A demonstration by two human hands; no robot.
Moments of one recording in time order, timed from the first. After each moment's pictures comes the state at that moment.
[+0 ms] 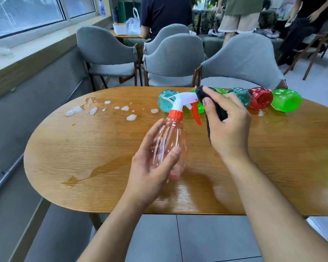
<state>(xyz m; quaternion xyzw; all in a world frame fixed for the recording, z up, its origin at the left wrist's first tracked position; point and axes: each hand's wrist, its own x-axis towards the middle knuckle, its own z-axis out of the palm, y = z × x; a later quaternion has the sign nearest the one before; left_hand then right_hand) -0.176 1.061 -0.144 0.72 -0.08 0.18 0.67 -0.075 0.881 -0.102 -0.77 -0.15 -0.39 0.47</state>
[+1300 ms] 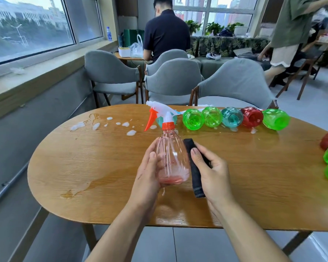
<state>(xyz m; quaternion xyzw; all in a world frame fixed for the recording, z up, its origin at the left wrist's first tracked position) -0.166 1.041 -0.148 0.56 0.00 0.07 0.82 -0.140 0.893 -0.138 -0.62 -0.07 -0.08 0.78</state>
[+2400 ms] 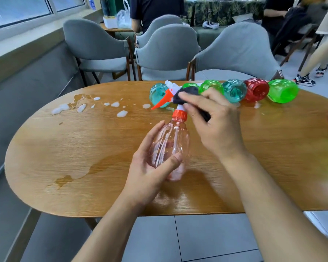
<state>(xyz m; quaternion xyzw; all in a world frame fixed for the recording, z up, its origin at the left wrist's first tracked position) -0.163 1.049 -0.162 0.69 -0.09 0.11 0.71 -0.076 0.875 -0.107 -0.82 -0.26 -0.37 0.34</state>
